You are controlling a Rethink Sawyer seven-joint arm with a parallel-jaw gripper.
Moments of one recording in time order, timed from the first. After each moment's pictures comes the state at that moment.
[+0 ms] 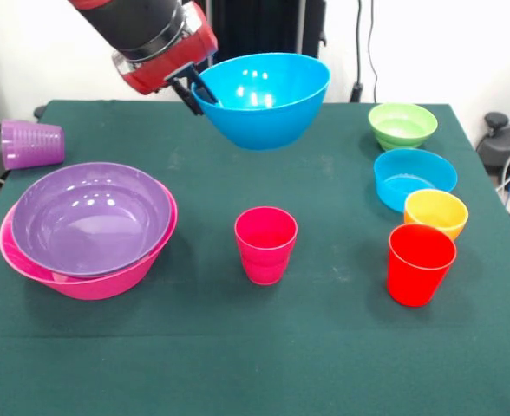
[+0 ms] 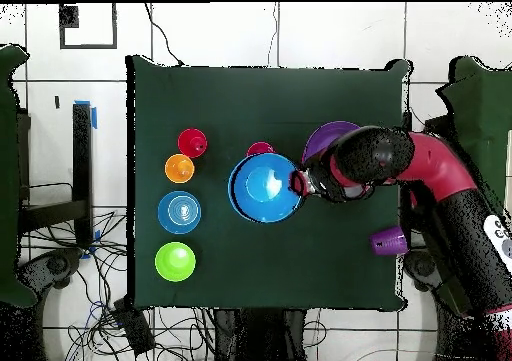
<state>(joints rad) -1.05 -0.49 0.95 1.58 -0.47 1.26 1.49</state>
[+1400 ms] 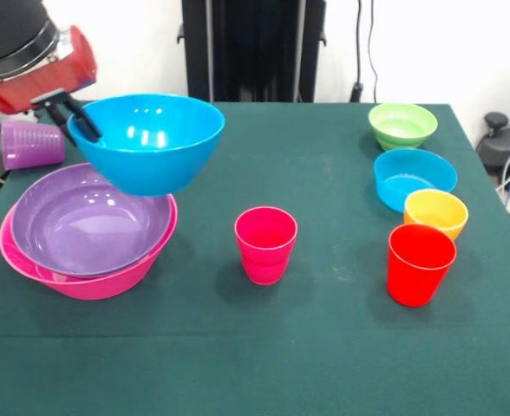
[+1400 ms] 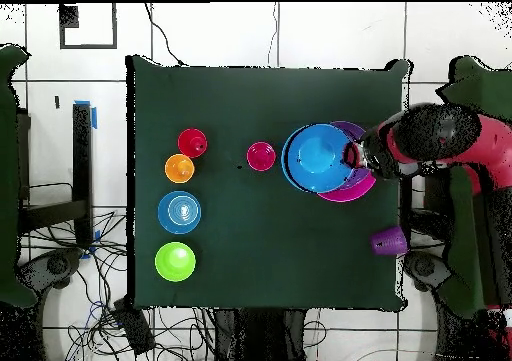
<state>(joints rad) -1.08 -0.45 0.93 1.32 -0.58 1.36 1.46</state>
